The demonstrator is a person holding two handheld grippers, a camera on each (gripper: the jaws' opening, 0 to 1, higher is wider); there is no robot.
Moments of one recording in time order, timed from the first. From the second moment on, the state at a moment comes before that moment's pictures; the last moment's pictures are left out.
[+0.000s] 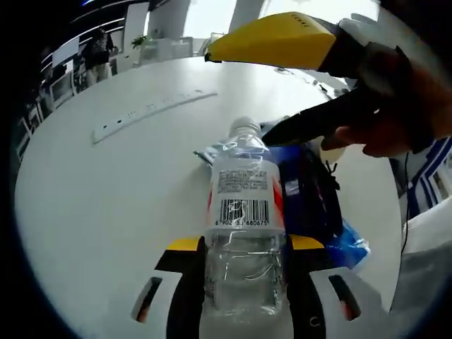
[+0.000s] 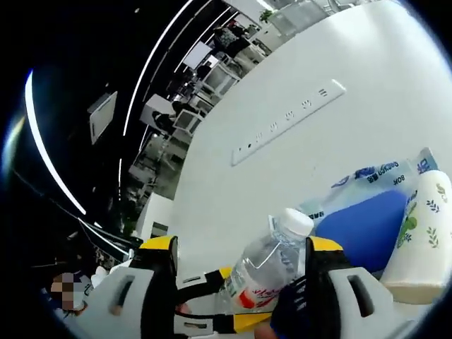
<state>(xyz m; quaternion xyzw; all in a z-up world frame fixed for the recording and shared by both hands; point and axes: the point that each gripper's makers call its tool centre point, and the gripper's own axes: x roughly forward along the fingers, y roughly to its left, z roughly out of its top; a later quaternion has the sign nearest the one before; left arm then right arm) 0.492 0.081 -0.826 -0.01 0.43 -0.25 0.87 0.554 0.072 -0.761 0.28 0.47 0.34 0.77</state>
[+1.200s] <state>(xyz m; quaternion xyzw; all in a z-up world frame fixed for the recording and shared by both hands) 0.493 0.082 -0.826 -0.02 0.41 -0.26 0.87 0.575 0.065 -0.801 0.33 0.47 0.24 0.78</state>
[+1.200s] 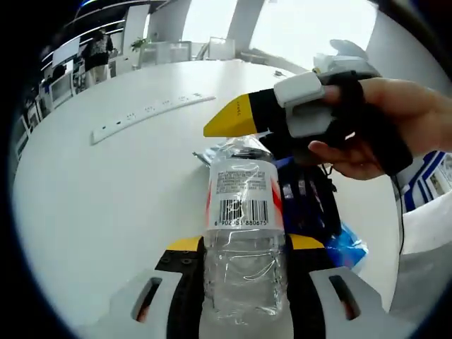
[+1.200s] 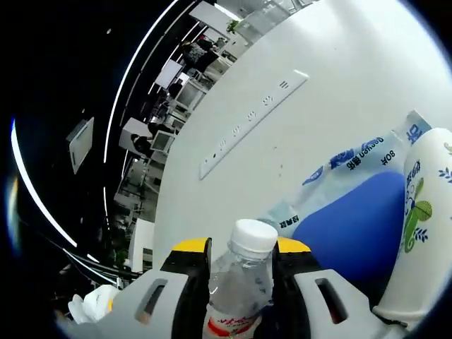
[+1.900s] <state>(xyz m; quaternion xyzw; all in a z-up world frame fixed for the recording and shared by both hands) 0.483 0.085 -0.816 -0.03 0.39 -0.26 0.88 0.569 0.092 -0.744 0.30 0.38 0.34 0.81</state>
